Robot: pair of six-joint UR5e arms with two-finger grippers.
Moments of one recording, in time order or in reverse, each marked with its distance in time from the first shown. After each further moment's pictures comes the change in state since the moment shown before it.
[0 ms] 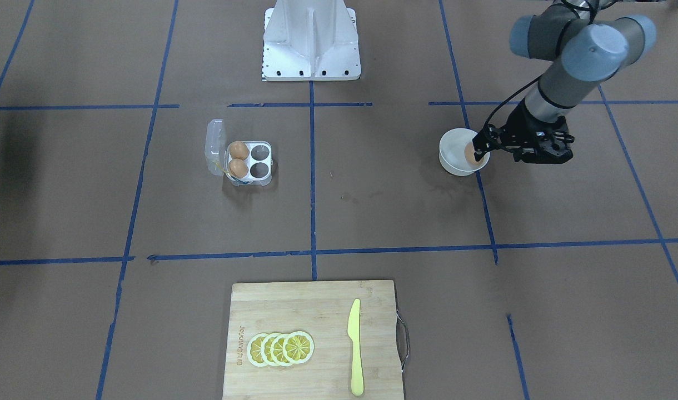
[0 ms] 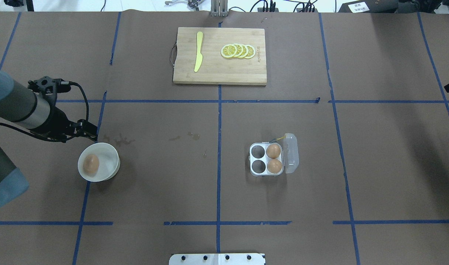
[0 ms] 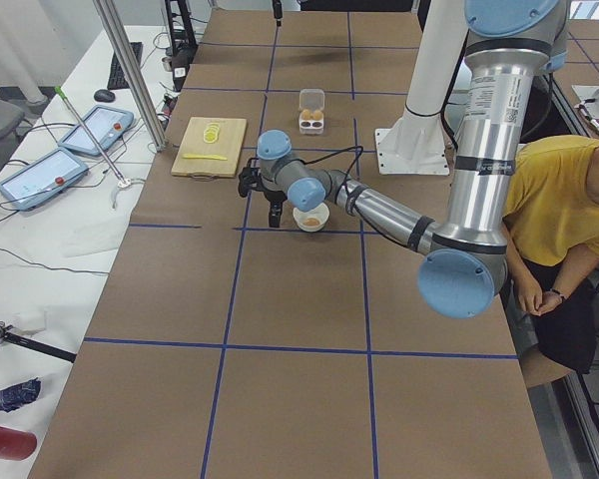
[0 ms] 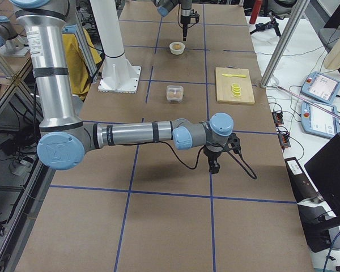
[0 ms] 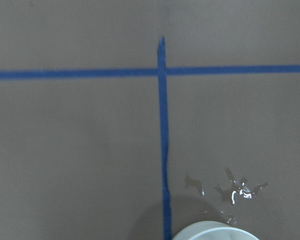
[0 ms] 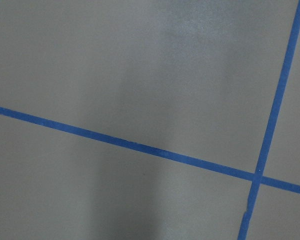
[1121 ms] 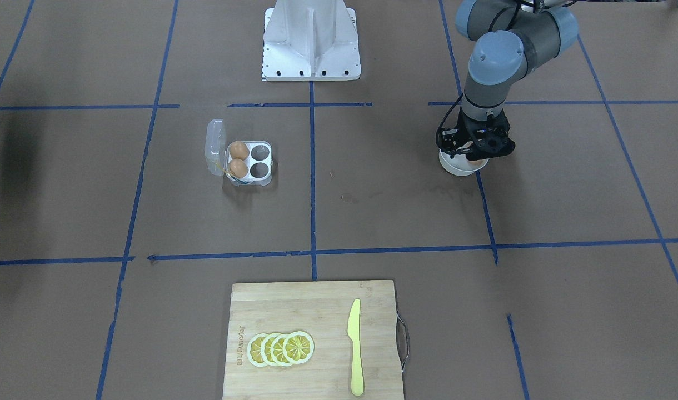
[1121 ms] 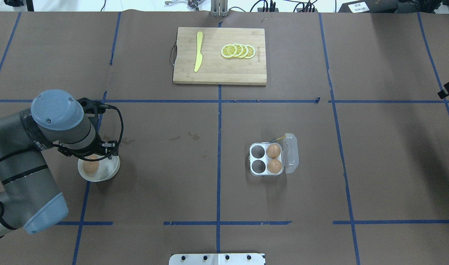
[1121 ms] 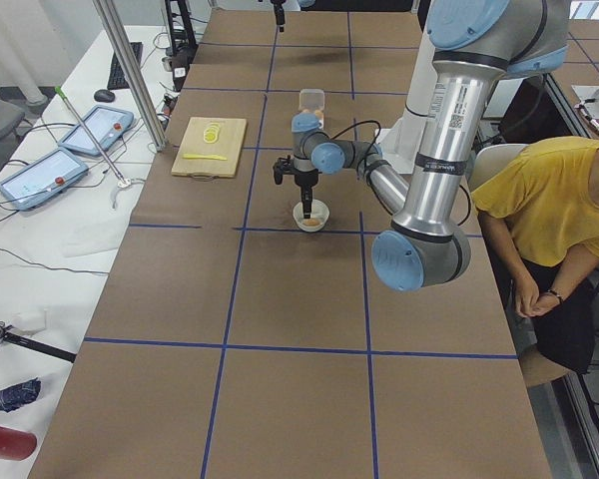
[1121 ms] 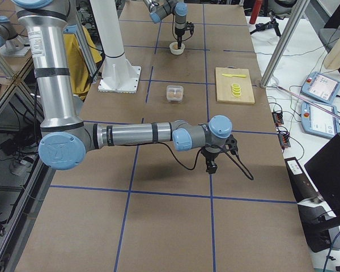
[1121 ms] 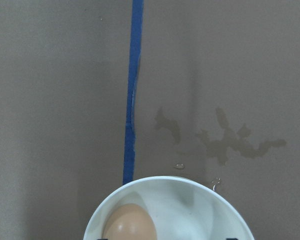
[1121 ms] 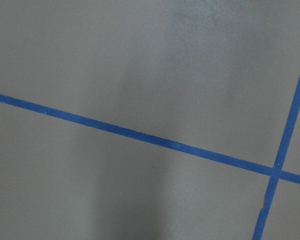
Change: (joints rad) left arm 0.145 -0.129 -0.015 0.337 0.183 -0.053; right arm -0.028 -0.005 -0.015 0.004 0.015 0.002
